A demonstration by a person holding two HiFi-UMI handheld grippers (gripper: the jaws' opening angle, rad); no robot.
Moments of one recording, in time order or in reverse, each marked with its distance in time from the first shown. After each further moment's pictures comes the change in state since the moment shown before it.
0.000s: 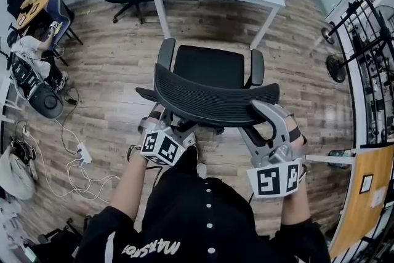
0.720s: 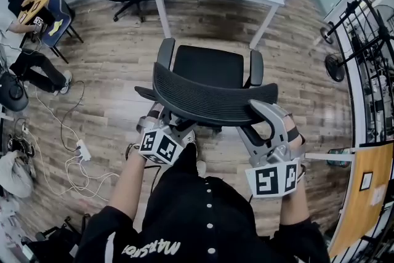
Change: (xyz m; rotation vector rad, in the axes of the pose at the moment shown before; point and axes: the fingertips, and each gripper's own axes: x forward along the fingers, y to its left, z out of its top) left arm -0.016 -0.021 0.001 0.009 0.003 0.001; right arm -0.020 0.019 0.008 -0.001 -0.007 -0.007
